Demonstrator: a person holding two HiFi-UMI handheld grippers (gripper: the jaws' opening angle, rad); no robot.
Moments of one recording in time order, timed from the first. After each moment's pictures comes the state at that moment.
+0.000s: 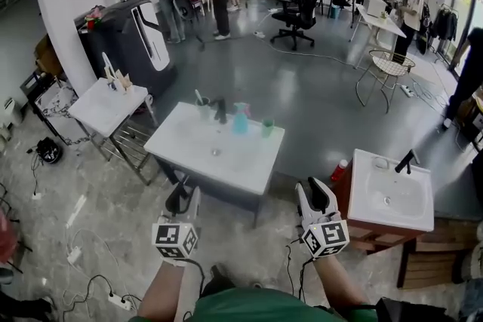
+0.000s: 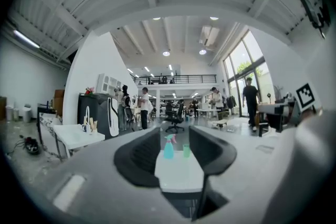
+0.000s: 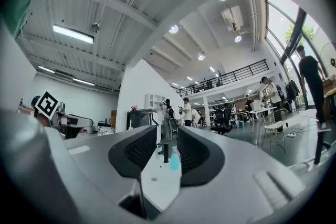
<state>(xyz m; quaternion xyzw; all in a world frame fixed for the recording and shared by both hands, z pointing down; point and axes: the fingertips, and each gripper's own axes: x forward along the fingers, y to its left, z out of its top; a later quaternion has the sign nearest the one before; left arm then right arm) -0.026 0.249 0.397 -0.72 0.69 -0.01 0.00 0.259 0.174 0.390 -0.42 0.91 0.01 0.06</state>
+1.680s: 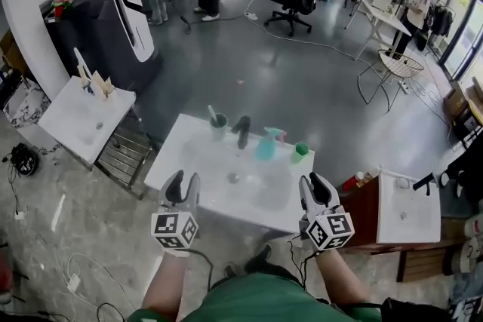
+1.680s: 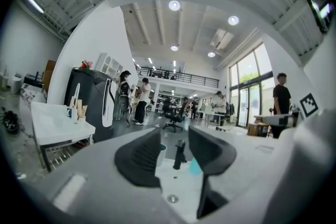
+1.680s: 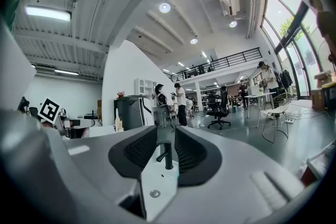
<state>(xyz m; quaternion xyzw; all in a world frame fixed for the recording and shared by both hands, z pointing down) -0.328 -0.041 0.447 -0.74 0.66 0.04 -0.07 -0.023 -0.086 0.433 -0.46 0.88 -0.06 0.00</state>
